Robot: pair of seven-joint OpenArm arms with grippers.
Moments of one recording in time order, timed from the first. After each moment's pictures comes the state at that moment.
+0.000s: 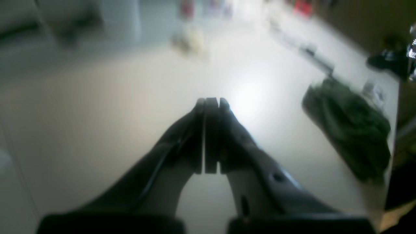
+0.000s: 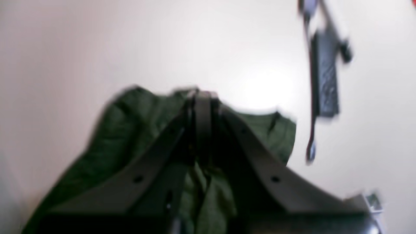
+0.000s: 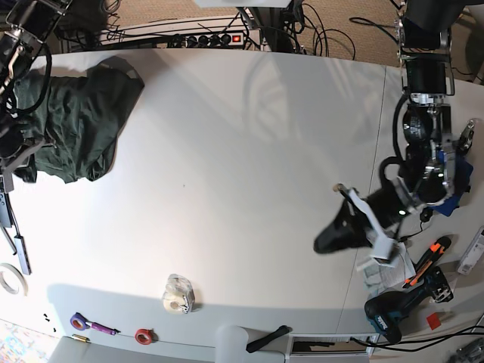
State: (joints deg) left arm -13.8 -17.3 -2.8 87.7 -50.1 -43.0 39.9; right arm -6.5 31.4 40.7 101.4 29.7 37.1 -54.3
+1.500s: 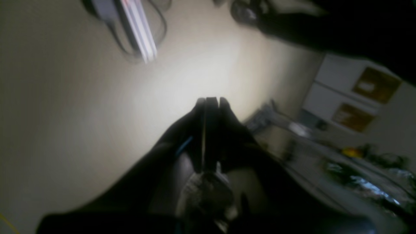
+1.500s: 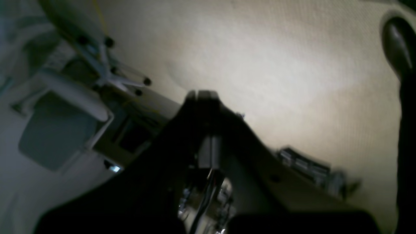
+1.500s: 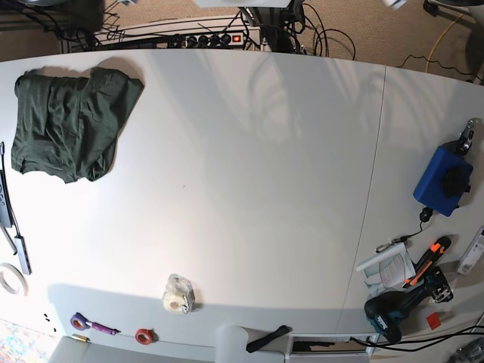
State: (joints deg) left arm 40.3 -34.5 15.5 69.3 -47.0 -43.1 31.2; right arm -33.5 25.8 1.6 55.6 35.3 39.9 -52.2
